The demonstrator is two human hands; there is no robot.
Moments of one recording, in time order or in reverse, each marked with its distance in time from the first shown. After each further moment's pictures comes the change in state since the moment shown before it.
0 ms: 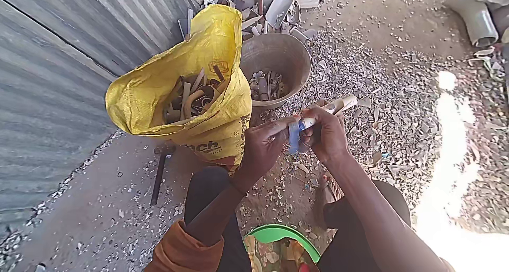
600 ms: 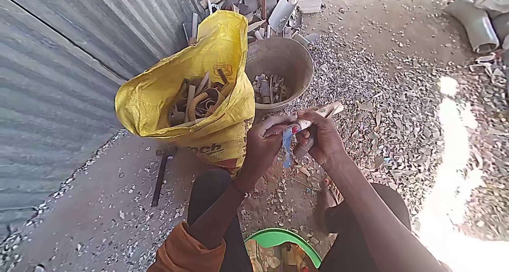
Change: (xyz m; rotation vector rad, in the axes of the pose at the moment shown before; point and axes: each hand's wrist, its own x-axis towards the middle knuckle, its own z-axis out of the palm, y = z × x) left_hand 0.006 0.002 -0.005 -0.133 0.025 -0.307; right_hand 0.011 0.009 0.004 0.103 0.004 0.202
